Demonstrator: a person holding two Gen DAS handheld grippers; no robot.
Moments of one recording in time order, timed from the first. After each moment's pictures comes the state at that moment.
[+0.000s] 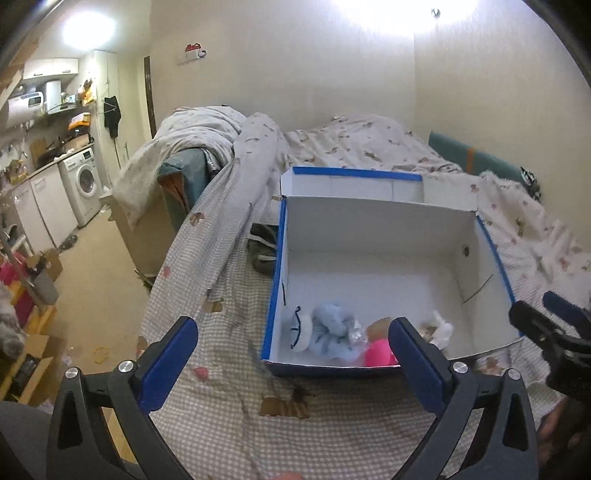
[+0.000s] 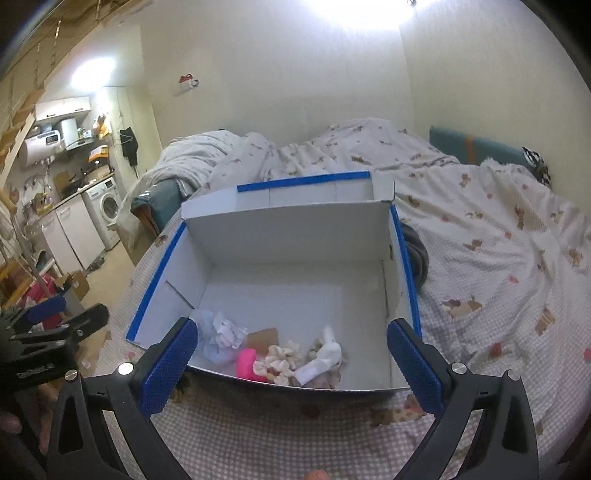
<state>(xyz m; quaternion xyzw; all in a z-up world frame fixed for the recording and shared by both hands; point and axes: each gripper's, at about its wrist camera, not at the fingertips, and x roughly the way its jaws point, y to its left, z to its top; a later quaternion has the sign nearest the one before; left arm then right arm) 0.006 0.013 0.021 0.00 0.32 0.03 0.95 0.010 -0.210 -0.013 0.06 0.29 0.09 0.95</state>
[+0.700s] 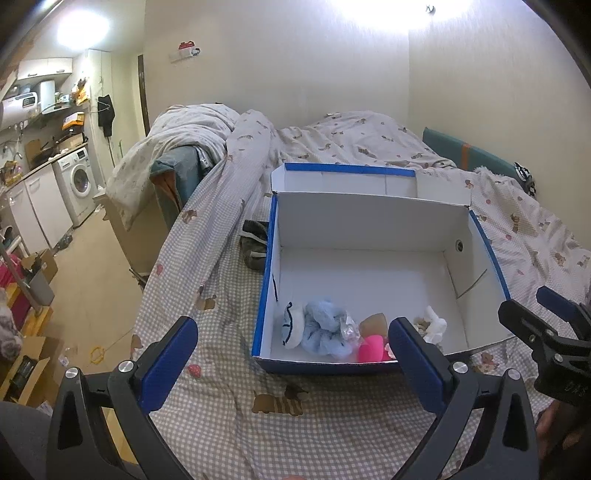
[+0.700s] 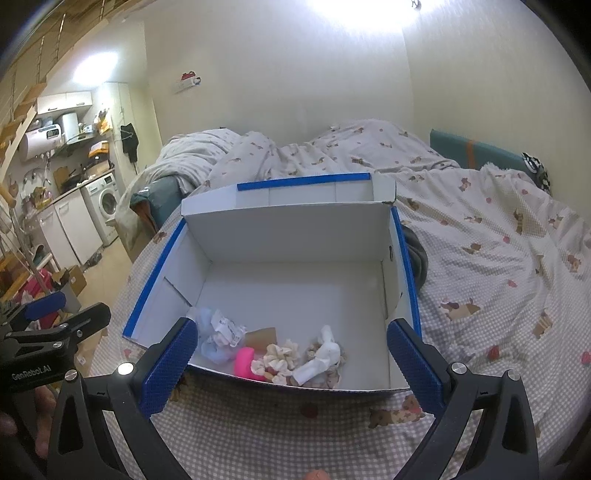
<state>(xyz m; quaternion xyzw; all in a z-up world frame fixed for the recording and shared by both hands) 0.006 0.009 0.019 0.00 0.33 0.02 0.94 0.008 -0.206 -0.013 0.05 0.29 0.09 0.95</state>
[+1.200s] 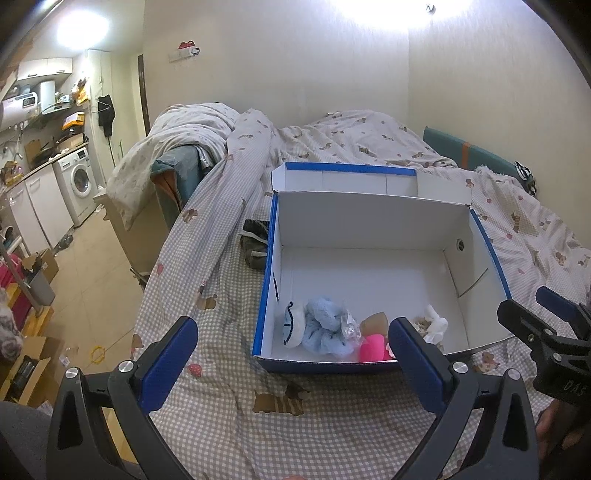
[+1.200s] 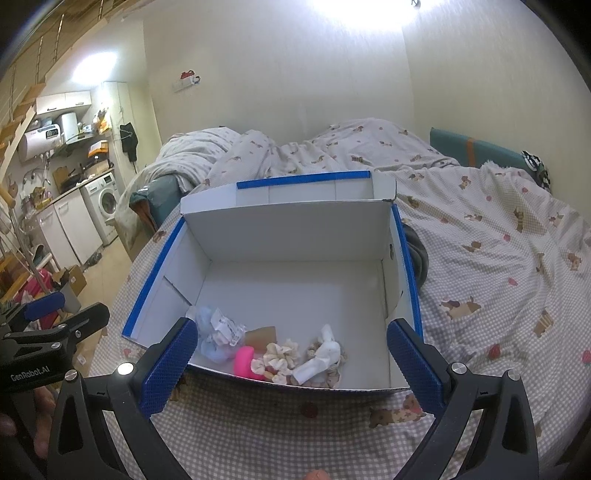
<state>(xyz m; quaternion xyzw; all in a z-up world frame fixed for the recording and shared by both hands) 0.007 0.009 0.019 0.00 0.33 0.02 0.94 0.008 -0.205 -0.013 0.05 0.29 0.09 0.95</state>
